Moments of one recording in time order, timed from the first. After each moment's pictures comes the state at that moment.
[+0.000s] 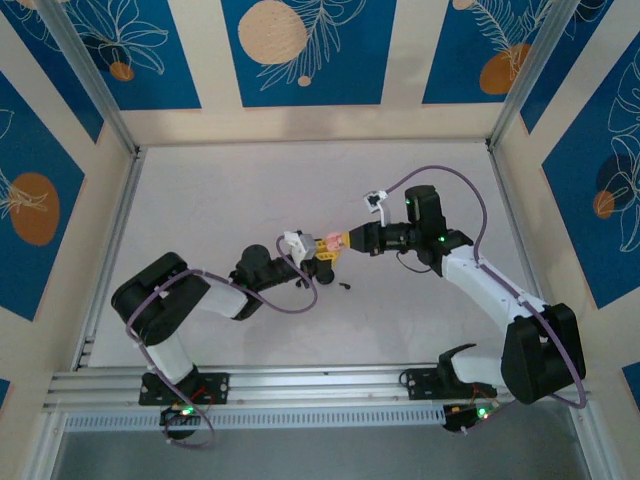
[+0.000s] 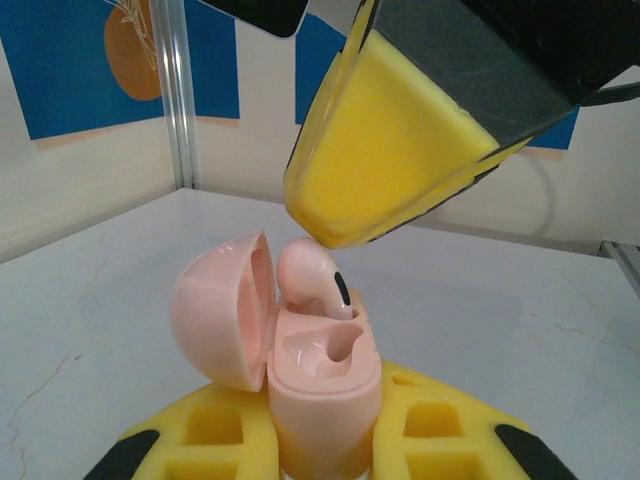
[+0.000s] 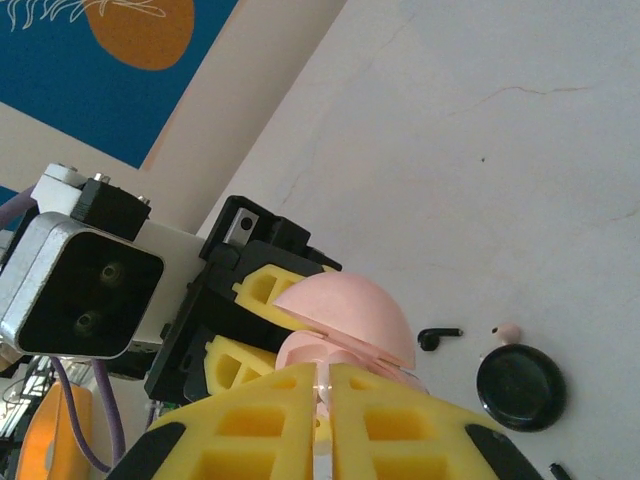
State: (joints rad) left arm -0.75 1.72 0.52 1.26 0.42 -0.05; right arm 0.35 1.26 0.83 -0.19 -0.88 0.34
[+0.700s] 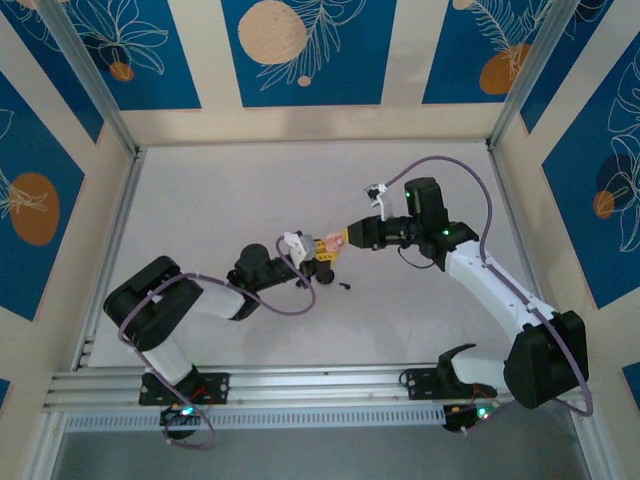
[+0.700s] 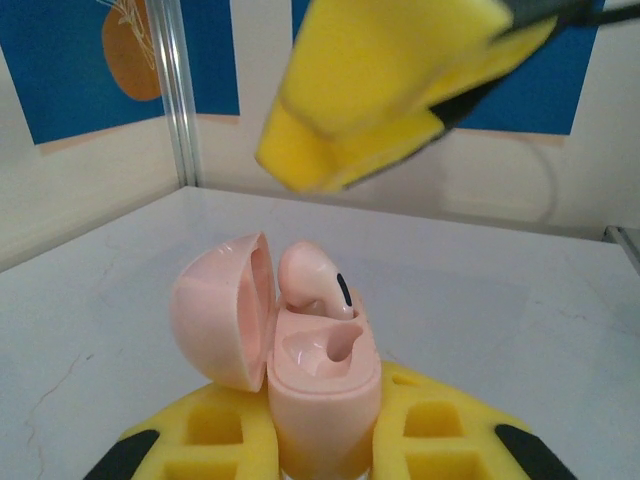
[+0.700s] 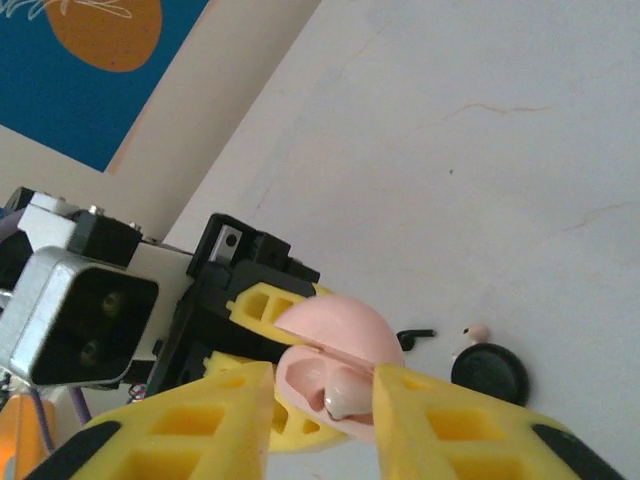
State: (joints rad) left arm -0.75 1.66 0.51 1.18 0.42 0.01; right arm 0.38 1.24 0.96 -0.37 -0.75 0.29
